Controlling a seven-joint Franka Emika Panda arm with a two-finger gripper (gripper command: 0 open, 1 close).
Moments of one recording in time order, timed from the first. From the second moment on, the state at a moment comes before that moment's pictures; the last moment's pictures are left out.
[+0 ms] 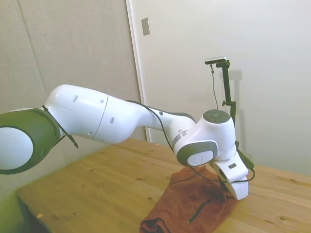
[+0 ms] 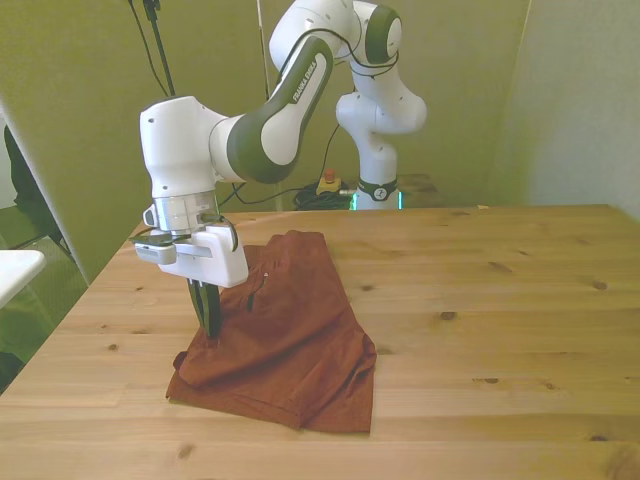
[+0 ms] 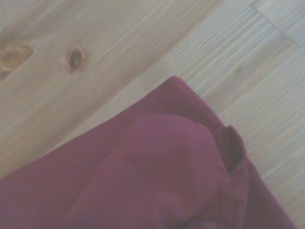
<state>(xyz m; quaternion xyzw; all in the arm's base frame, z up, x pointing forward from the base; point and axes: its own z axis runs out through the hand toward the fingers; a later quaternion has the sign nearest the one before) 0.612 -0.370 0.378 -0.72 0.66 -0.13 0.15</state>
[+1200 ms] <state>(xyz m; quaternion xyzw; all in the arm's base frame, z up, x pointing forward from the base) 0.677 0.014 0.470 -0.84 0.45 -0.28 0.06</state>
